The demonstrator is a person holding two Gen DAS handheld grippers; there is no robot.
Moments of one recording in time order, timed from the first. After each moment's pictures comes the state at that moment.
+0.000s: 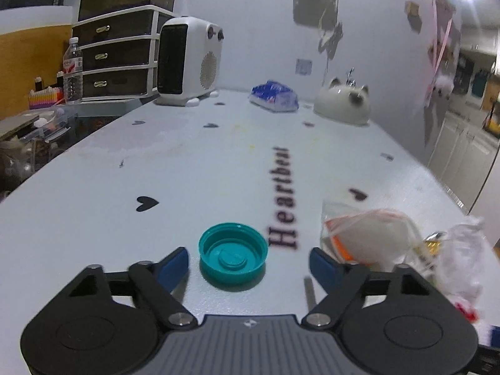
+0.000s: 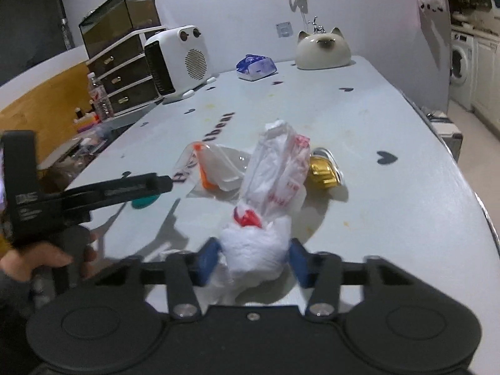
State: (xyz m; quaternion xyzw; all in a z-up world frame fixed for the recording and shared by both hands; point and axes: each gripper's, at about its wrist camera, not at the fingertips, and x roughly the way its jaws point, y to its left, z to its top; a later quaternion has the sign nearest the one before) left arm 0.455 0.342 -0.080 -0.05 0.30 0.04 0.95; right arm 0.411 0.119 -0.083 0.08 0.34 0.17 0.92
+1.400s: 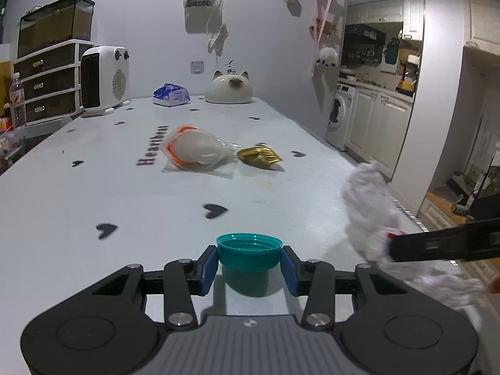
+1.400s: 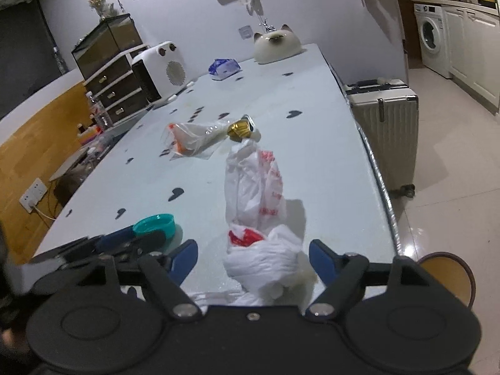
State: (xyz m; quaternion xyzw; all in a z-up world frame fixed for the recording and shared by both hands) left arm 0.264 0.232 -0.079 0.00 0.28 -0.11 0.95; right arm 0.287 0.012 -0.077 0.14 0.36 0.15 0.91
